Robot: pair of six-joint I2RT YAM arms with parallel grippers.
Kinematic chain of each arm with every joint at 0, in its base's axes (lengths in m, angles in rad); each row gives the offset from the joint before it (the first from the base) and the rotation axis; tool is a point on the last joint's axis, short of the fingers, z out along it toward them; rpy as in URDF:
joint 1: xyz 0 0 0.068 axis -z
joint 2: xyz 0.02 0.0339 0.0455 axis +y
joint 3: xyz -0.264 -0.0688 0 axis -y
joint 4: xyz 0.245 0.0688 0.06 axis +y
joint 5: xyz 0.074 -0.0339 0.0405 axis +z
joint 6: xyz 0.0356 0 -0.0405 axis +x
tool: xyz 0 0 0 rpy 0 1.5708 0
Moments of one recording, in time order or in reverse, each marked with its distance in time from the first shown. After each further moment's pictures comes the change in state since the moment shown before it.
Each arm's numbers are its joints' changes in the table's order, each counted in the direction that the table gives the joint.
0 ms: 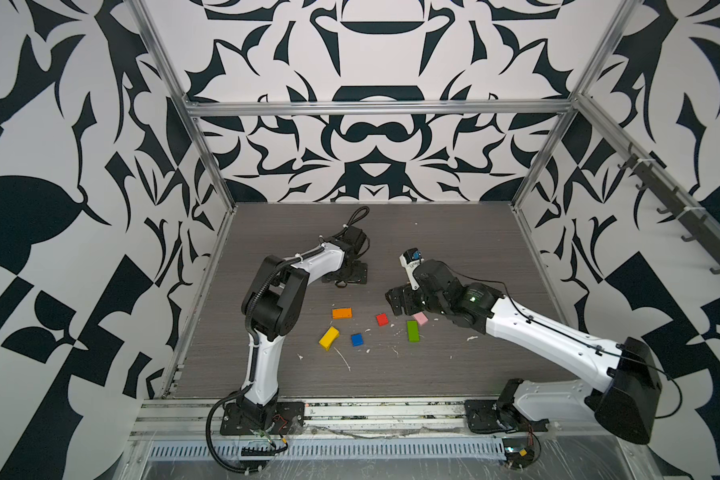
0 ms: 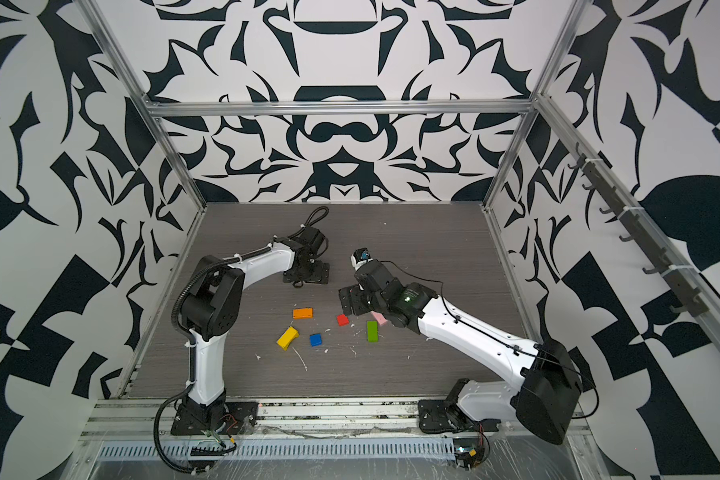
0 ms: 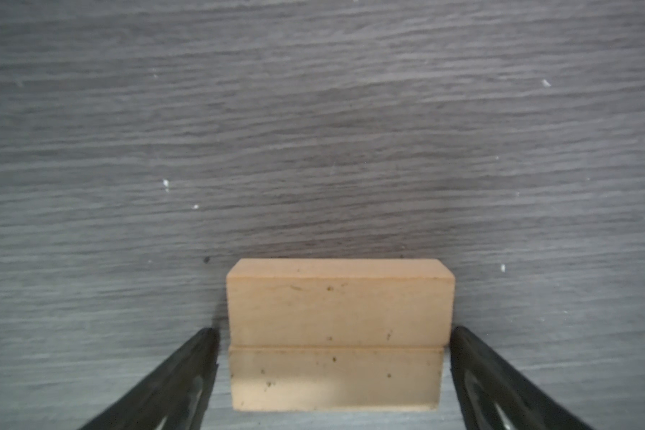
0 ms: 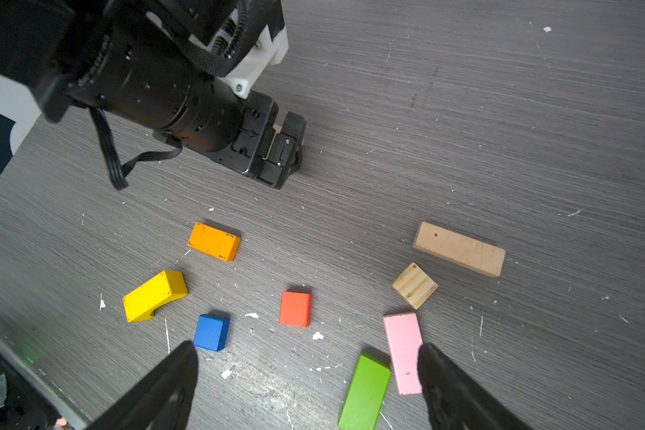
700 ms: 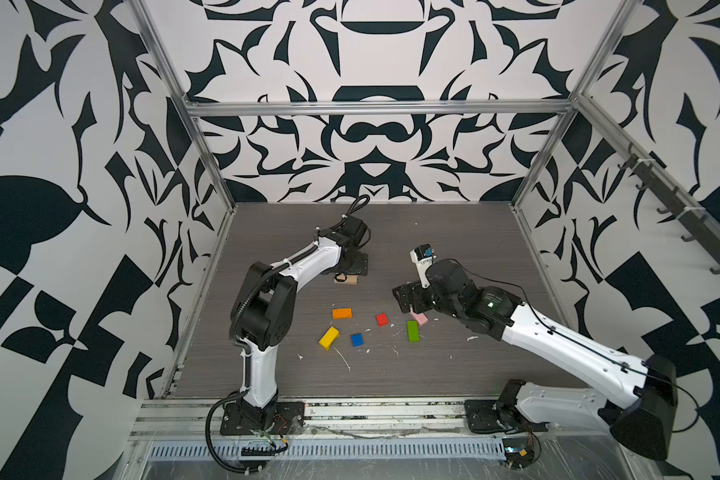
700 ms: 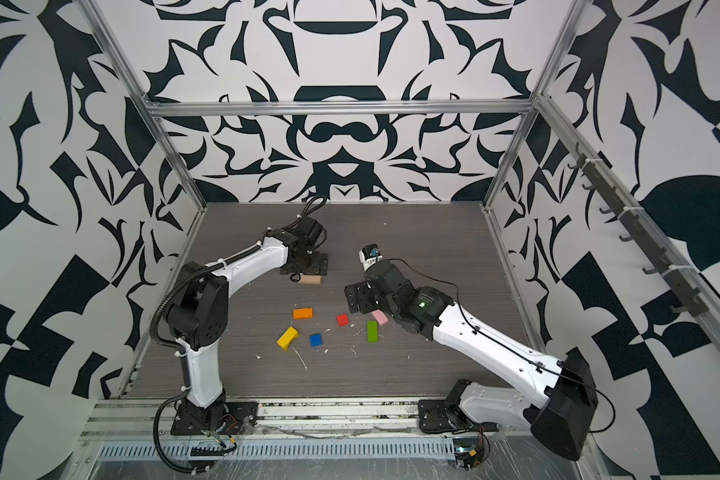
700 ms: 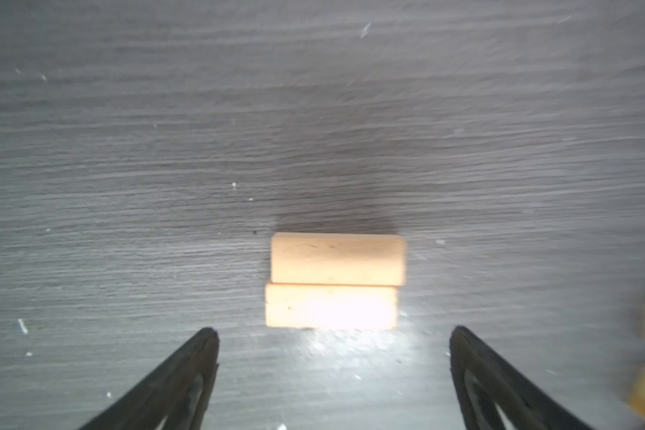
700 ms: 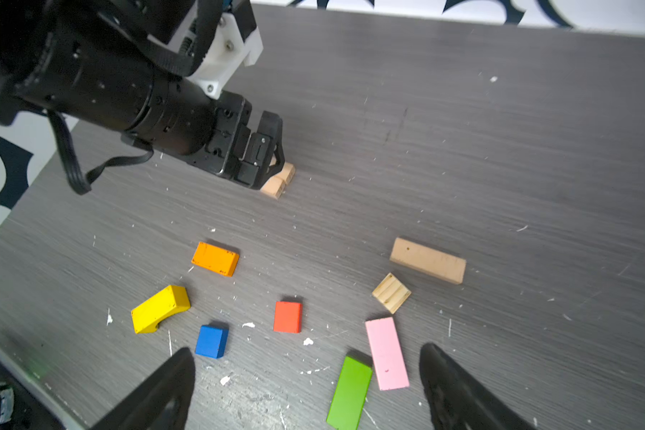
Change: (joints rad) left arm 0.035 -0.114 0.061 0.090 0.036 -0.026; right arm 0.000 -0.123 -0.008 0.026 -0.073 -0.010
